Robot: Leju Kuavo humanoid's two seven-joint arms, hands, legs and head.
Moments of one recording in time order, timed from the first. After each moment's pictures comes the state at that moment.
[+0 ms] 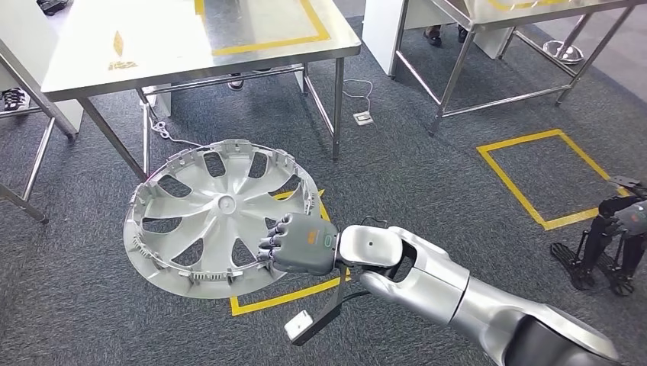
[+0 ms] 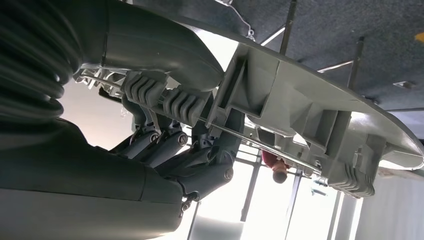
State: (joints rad) left arm -0.09 -0.22 0.96 -0.20 -1.09 0.57 -0.16; right arm -0.67 -0.23 0.94 -1.38 1.08 -0.05 -0.39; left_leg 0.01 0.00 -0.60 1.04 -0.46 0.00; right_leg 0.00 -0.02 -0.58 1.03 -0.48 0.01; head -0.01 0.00
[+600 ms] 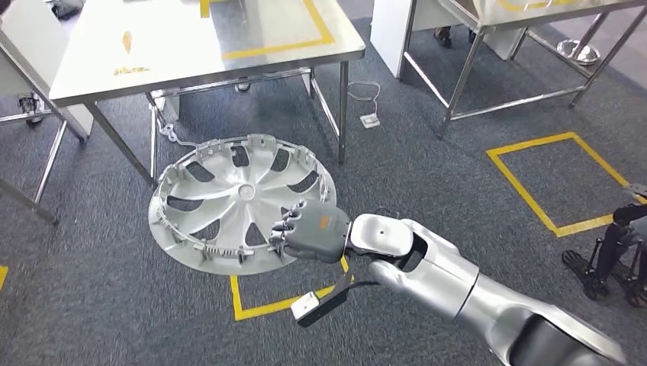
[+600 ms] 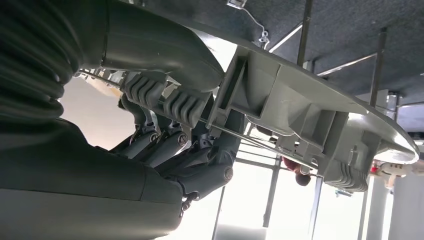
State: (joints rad) left arm -0.10 -0.22 0.96 -0.20 -1.11 0.57 -0.14; right arm -0.66 -0.25 0.87 -1.37 1.05 -0.02 -0.39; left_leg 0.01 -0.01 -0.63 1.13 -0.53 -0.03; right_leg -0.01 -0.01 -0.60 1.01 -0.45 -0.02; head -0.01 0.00
